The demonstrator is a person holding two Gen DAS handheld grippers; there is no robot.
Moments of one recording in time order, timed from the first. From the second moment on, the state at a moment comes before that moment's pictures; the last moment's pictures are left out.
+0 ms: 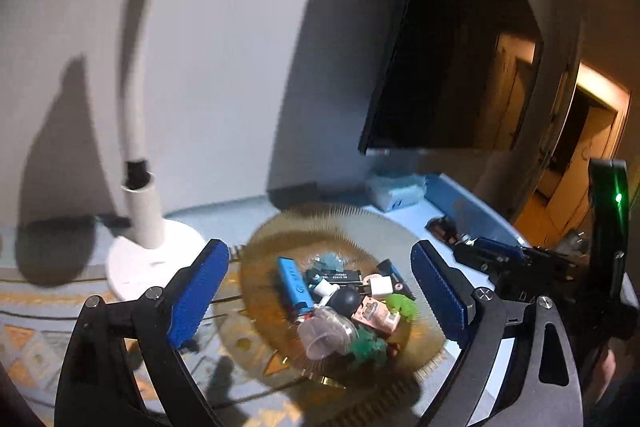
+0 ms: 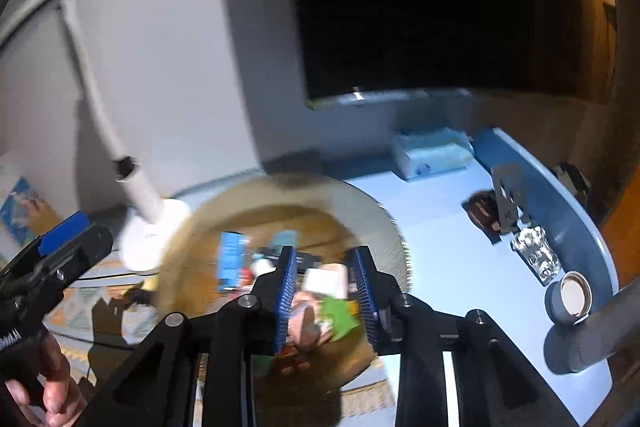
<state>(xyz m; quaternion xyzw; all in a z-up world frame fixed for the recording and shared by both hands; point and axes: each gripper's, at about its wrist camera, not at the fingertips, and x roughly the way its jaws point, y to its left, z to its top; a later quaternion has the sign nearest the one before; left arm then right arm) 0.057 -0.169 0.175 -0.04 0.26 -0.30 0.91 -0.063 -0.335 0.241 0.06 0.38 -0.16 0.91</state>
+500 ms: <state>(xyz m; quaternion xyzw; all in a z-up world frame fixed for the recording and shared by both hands) -0.052 0.003 0.223 -0.04 0.15 -0.17 0.97 -0.097 -0.180 0.257 0.04 0.35 0.00 0.94</state>
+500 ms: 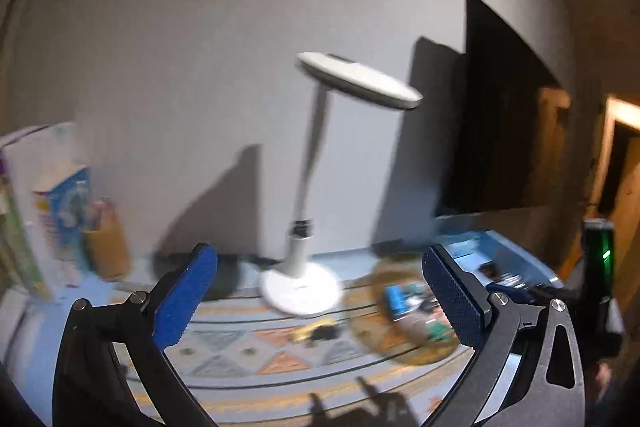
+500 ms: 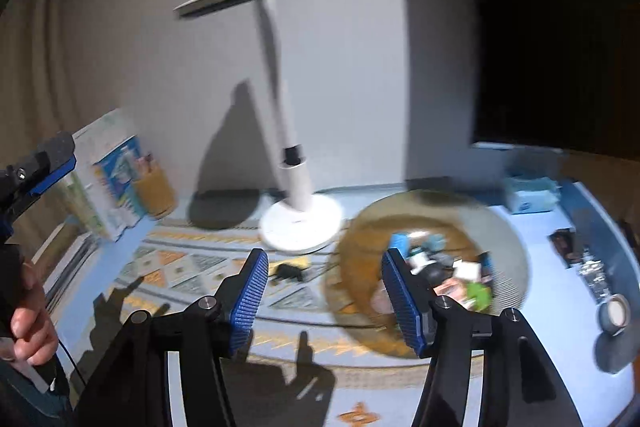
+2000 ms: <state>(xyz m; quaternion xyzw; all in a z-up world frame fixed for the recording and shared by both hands) 0.000 0.020 0.028 0.01 0.34 -0.10 0.93 -0.068 -0.168 0.074 0.09 0.49 0.00 0.87</state>
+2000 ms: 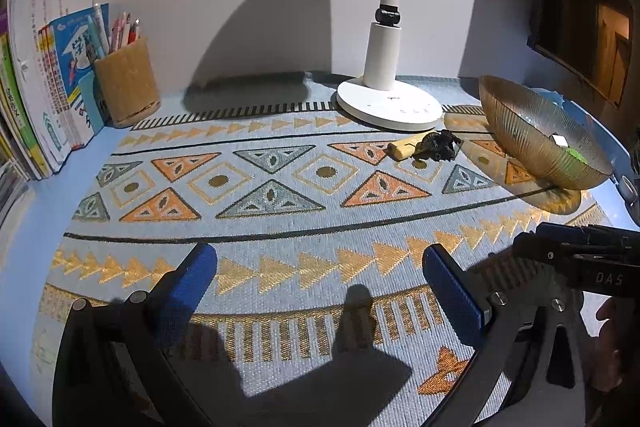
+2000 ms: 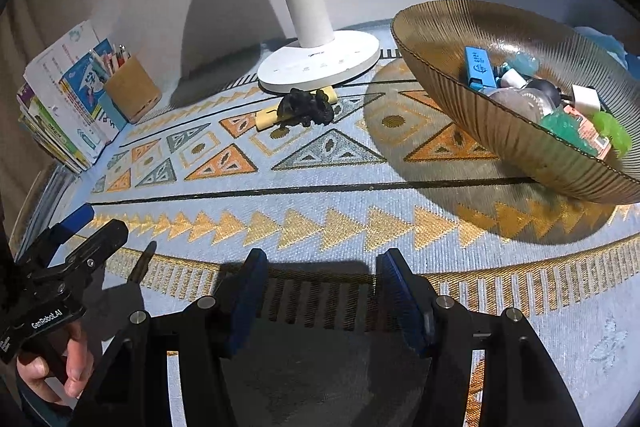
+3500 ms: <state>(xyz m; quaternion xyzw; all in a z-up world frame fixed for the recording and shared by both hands) 0.169 -0.099 0.007 0.17 0.41 -0.35 0.83 -0.001 -0.167 0.084 0.06 0.50 0.00 0.86</state>
